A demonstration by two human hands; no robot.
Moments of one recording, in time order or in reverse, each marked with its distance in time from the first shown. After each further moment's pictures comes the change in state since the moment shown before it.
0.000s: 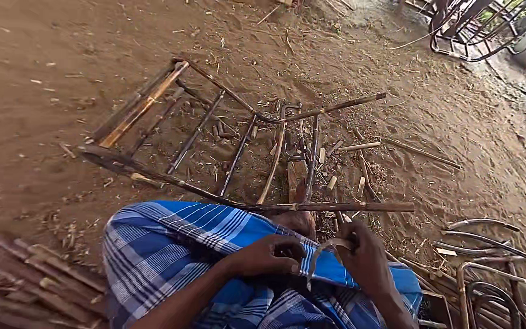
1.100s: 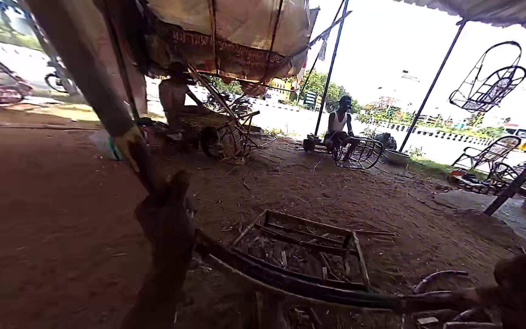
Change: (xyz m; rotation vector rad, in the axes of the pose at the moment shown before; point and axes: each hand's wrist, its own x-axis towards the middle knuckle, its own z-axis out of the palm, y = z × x) left_hand 0.034 0.306 -0.057 0.185 1.431 1.000; right_hand -0.031 -0.014 -0.306 0.796 0.855 -0.632
